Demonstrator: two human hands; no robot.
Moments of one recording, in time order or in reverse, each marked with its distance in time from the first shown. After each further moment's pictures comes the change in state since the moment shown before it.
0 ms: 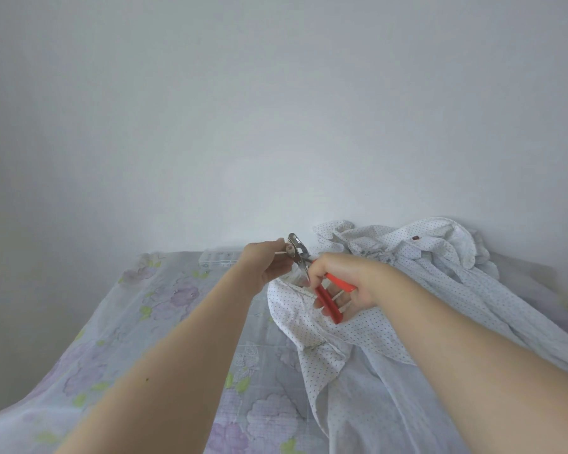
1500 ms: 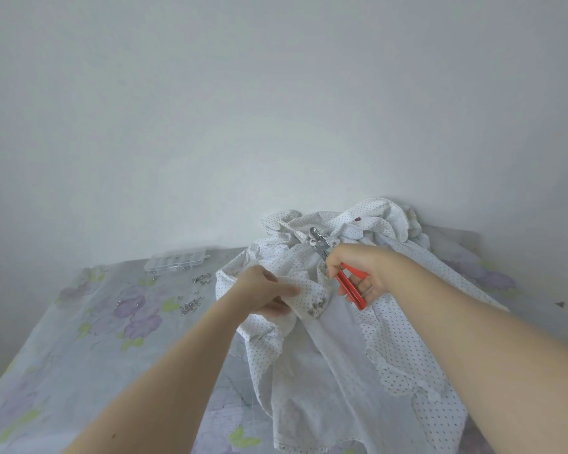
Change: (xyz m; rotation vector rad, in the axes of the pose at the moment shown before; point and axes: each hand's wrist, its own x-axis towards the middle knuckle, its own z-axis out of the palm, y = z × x) left_hand -0.033 -0.049 0.052 0.746 -0.226 -0.024; right_hand -0.034 0.062 -0.068 0.023 0.250 0.125
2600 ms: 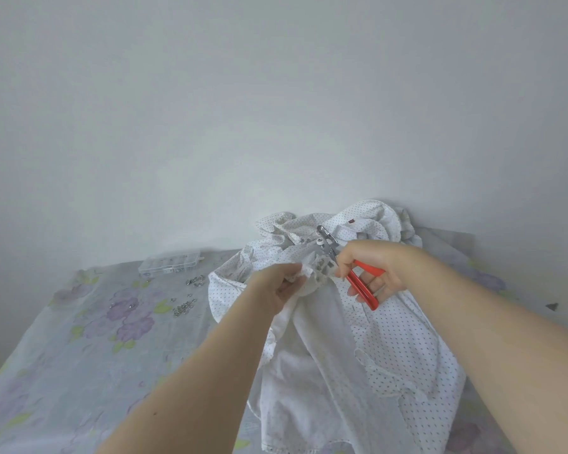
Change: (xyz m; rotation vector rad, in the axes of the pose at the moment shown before) left_hand 0.018 0.023 0.038 -0.880 0.011 -0.181; right_hand -0.003 0.011 -0.030 -0.020 -0.004 0.002
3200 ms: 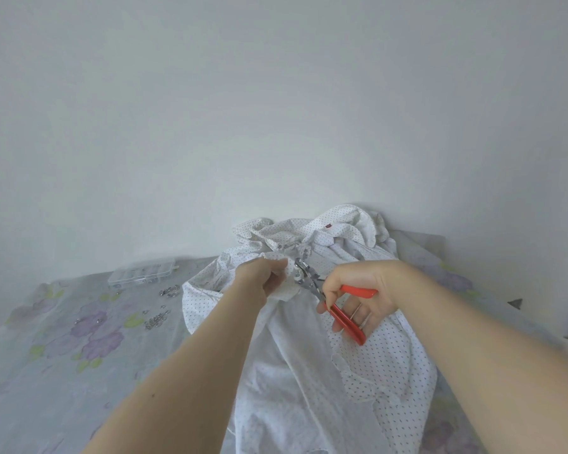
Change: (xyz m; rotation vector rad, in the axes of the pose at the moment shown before) left_hand 0.019 0.007 0.020 0.127 0.095 0.100; right_hand -0.013 0.017 -0.004 -0.052 -0.249 0.085
